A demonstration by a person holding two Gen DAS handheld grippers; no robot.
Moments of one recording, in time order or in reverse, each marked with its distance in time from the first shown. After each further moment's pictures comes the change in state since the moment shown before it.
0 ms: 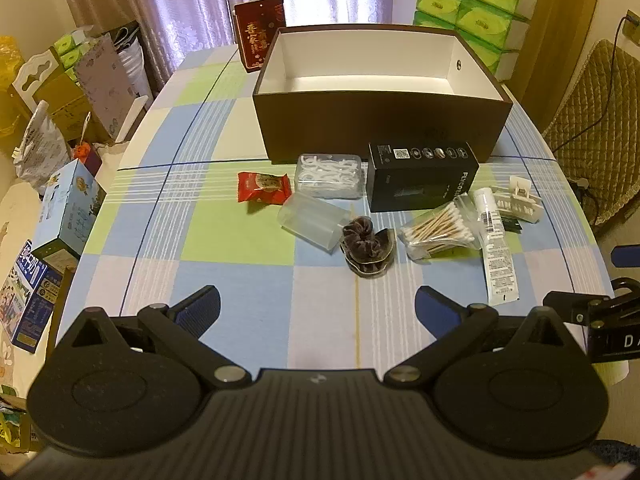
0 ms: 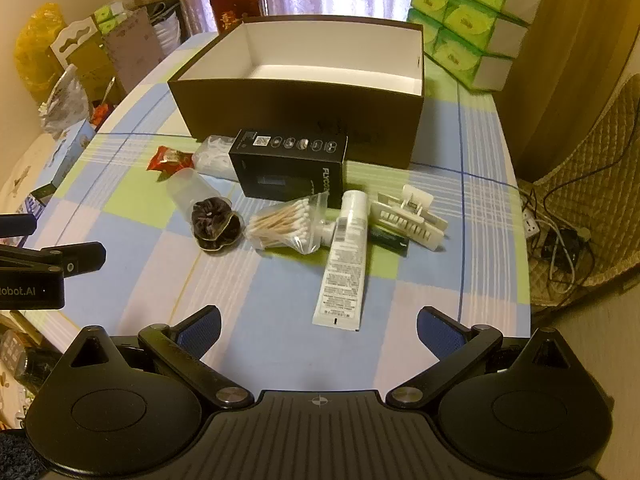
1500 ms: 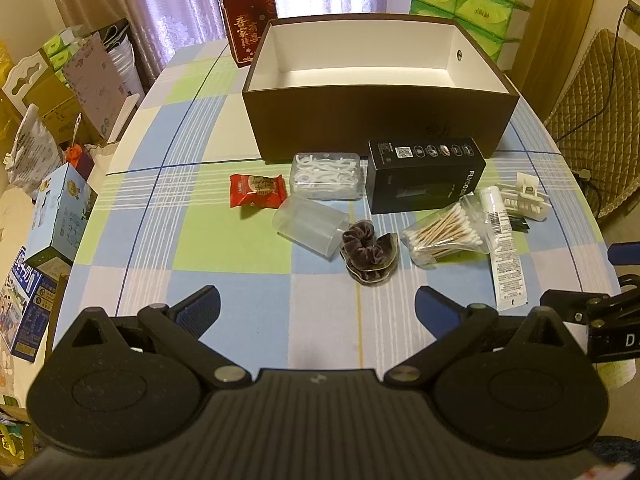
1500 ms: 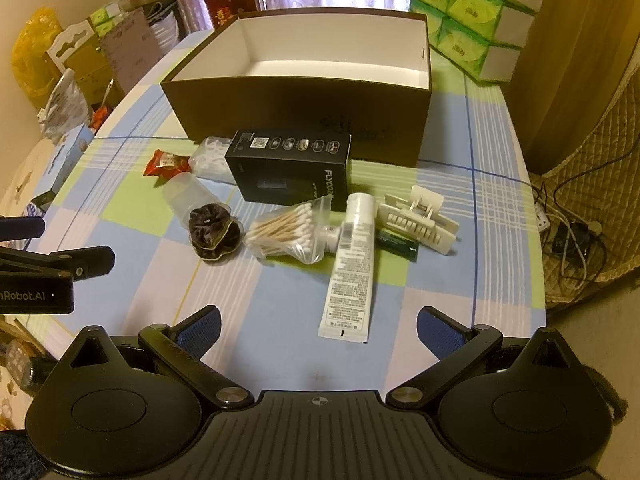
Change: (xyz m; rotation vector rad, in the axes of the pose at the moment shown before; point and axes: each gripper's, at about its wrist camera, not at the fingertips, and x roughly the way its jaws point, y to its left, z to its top) left arm 0.023 0.002 0.015 0.021 0.026 -0.003; right arm 0.020 -0.006 0.012 0.025 0.018 0.026
